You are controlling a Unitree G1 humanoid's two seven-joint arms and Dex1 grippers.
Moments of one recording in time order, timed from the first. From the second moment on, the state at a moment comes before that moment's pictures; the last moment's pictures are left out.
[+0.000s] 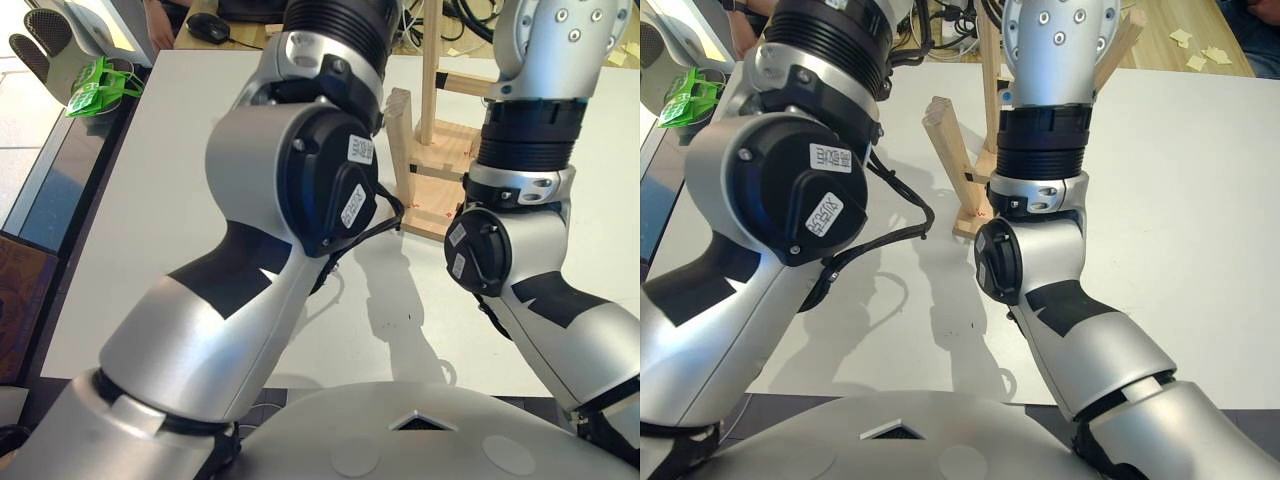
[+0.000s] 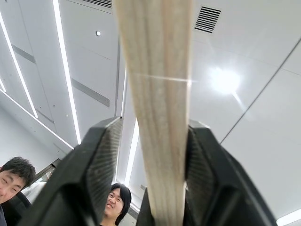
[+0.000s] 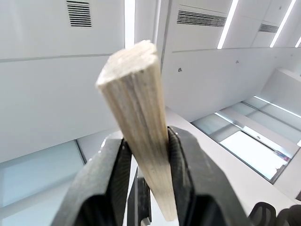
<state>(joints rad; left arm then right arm) -1.67 -0.17 0.68 1.15 -1.08 0.02 -0.68 -1.22 0.16 -0.32 0.23 1.10 0.05 0.10</state>
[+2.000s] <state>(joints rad) -0.37 0.25 0.05 -0.04 -0.39 0.26 -0.46 -0.34 -0.47 -0.63 -0.44 1.12 0.79 -0.14</state>
